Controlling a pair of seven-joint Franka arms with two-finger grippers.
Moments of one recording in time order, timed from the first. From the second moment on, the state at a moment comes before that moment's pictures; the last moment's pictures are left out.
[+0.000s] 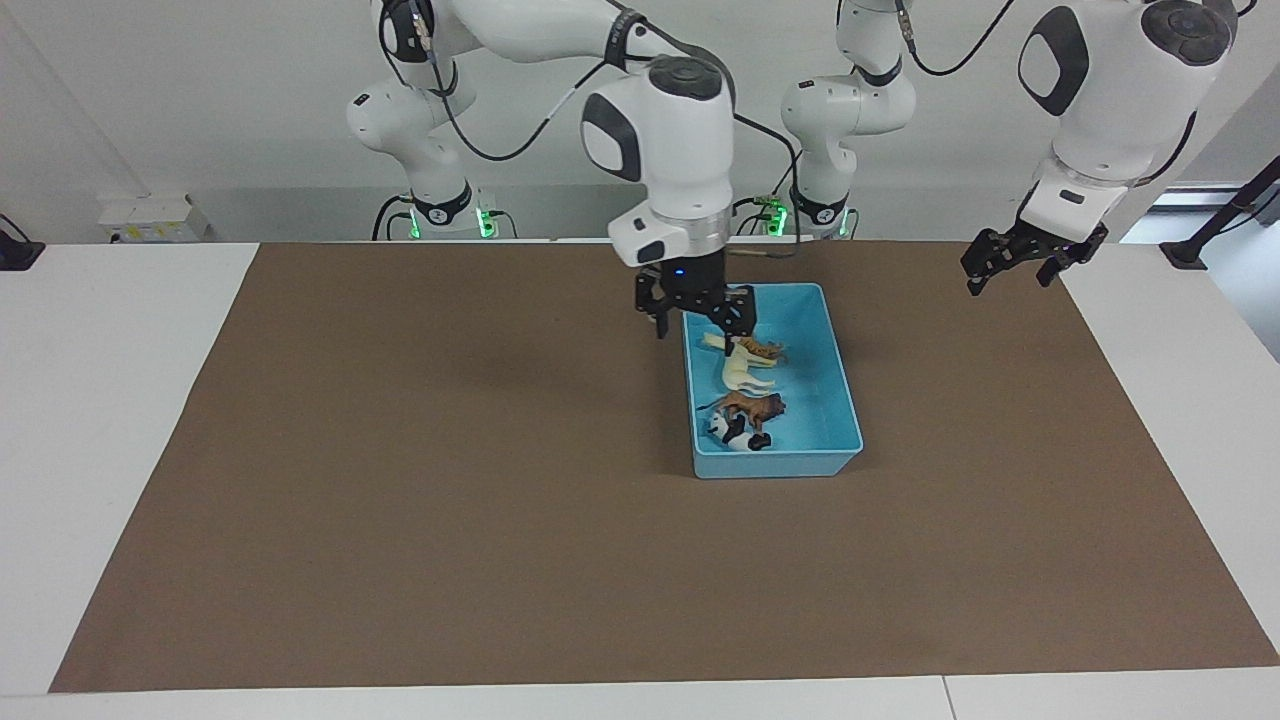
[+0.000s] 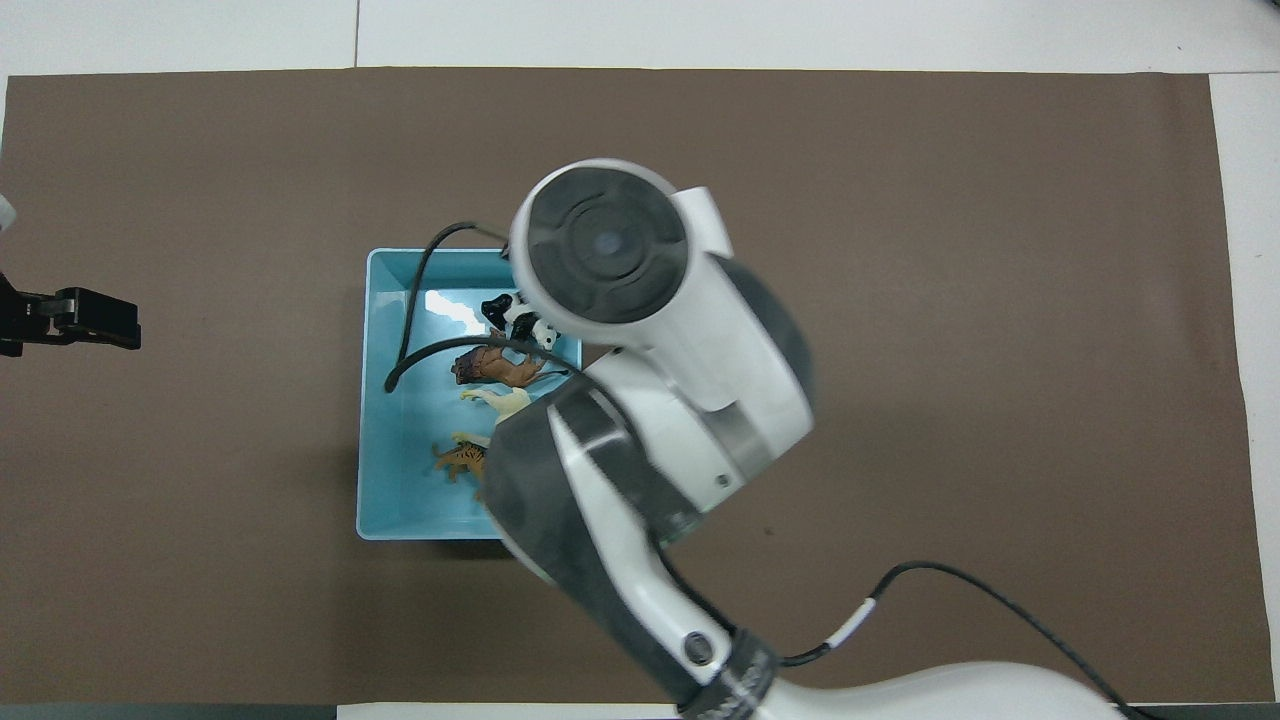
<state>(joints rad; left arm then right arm) 0.01 -0.06 -0.02 -1.74 0.09 1.66 -0.02 0.72 0.41 -0.19 -1.26 0.06 1.84 1.00</state>
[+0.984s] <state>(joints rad) 0.00 -0.04 -0.02 -1.73 0.05 1.66 -0.02 0.07 0.25 -0.19 -1.39 0.06 1.58 -0.07</state>
